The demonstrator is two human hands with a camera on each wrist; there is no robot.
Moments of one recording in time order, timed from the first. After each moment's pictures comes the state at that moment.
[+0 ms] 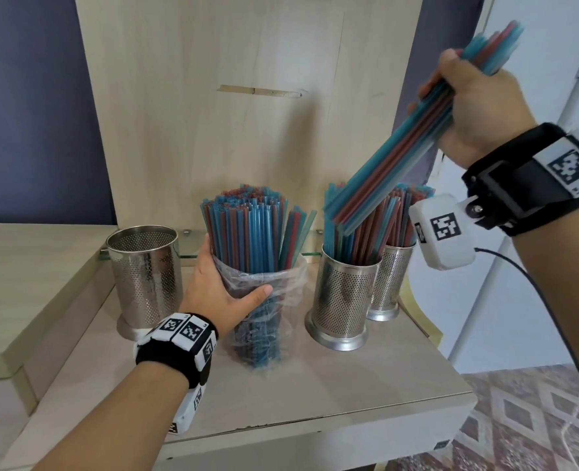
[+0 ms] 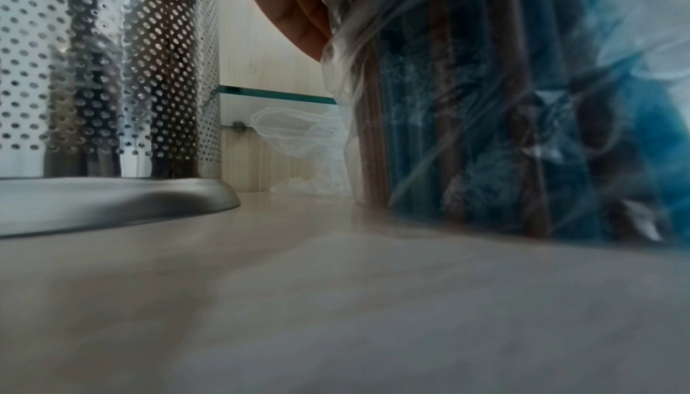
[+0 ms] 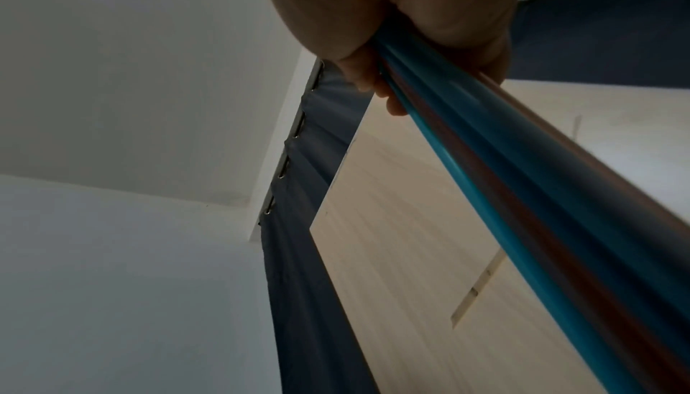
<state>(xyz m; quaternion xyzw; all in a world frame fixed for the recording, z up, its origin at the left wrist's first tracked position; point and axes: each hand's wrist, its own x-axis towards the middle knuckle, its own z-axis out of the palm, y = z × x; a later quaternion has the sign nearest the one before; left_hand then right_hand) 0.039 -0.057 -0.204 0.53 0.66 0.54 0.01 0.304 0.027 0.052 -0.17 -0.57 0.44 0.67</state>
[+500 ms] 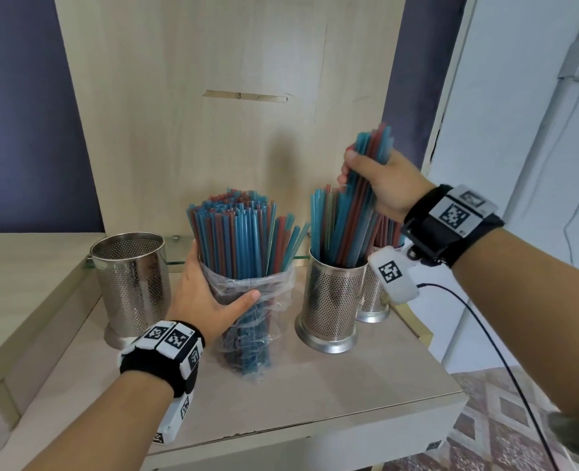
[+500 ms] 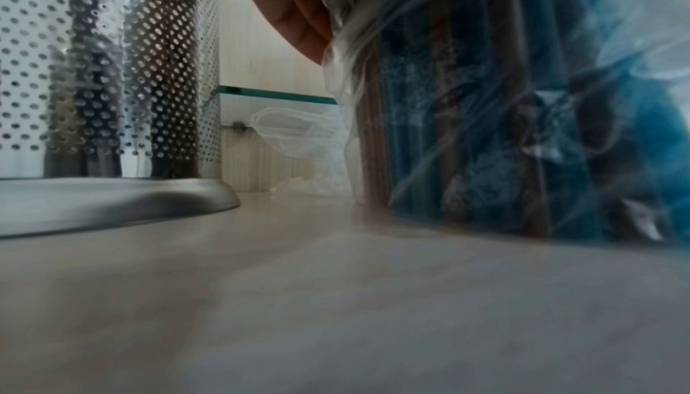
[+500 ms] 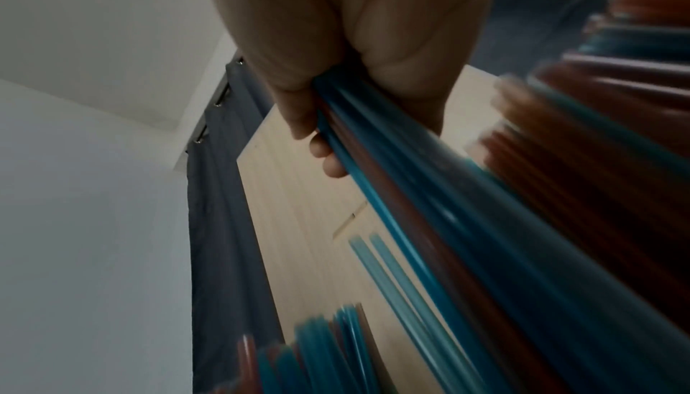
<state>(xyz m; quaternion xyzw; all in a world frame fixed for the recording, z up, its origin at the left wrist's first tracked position) 0.042 -0.059 -0.201 0.53 0.67 0.53 0.01 0.282 0.065 -0.017 -0.19 -0.71 0.49 0.47</state>
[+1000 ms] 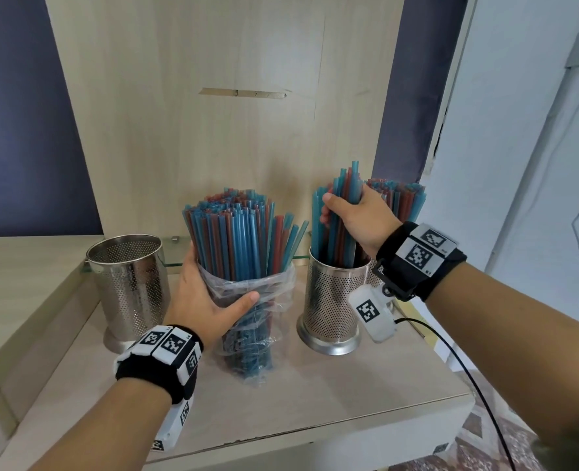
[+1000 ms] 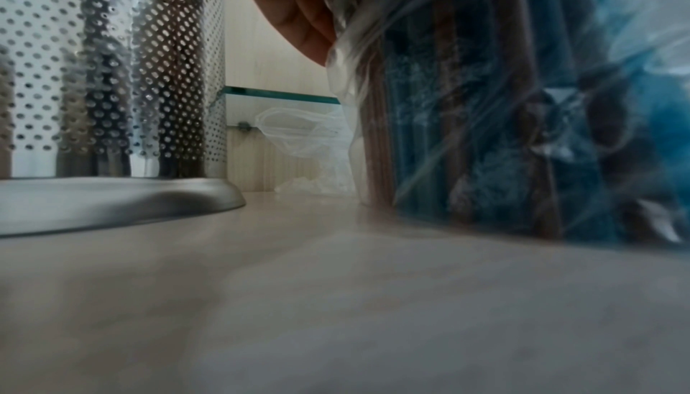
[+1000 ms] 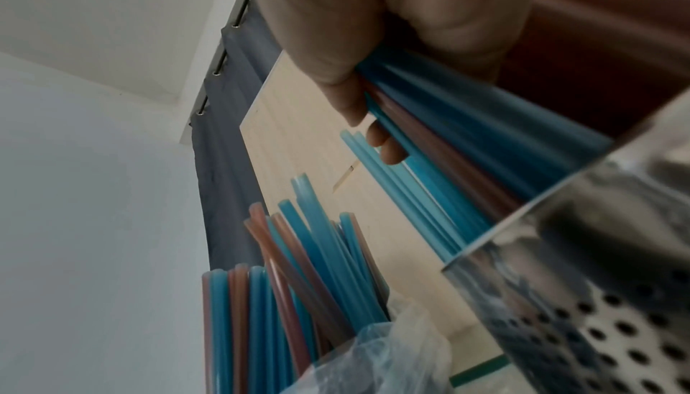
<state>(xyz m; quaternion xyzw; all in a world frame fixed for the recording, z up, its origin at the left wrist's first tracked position) 0.043 -0.059 -0.200 0.53 0.66 0.53 0.00 0.258 0.073 -0.076 -0.30 -0.73 0.37 0.48</state>
